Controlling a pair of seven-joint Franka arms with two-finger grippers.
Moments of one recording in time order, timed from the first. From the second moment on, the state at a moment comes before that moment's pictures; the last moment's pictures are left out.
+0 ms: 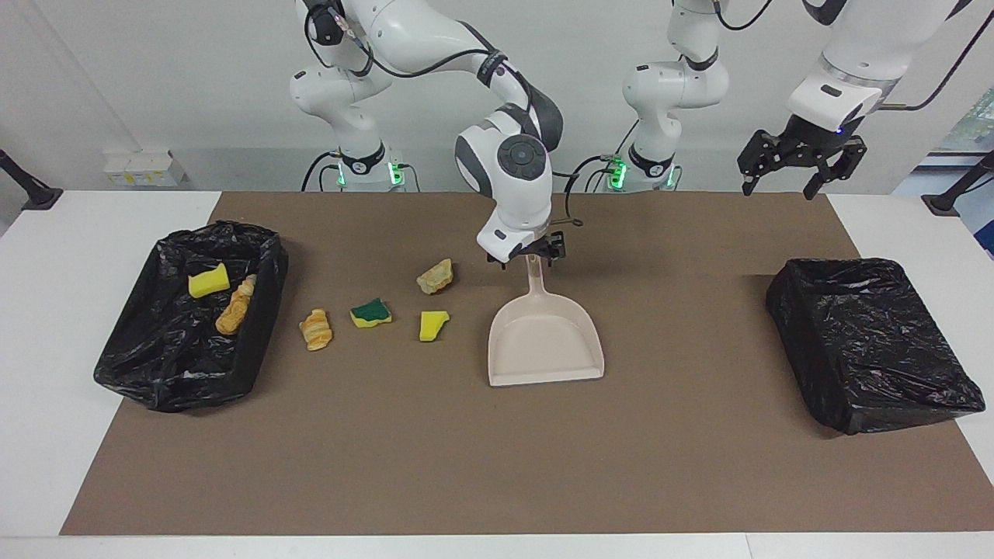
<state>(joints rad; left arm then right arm) -0.02 -0.04 -0.09 -1.52 0.00 1.50 0.05 0.58 0.36 0.05 -1.63 0.17 1.91 0.58</state>
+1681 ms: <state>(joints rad) -0.02 -0.04 -0.09 -1.52 0.00 1.50 0.05 0.64 -0.15 0.06 -2.30 0.30 1.96 0.55</state>
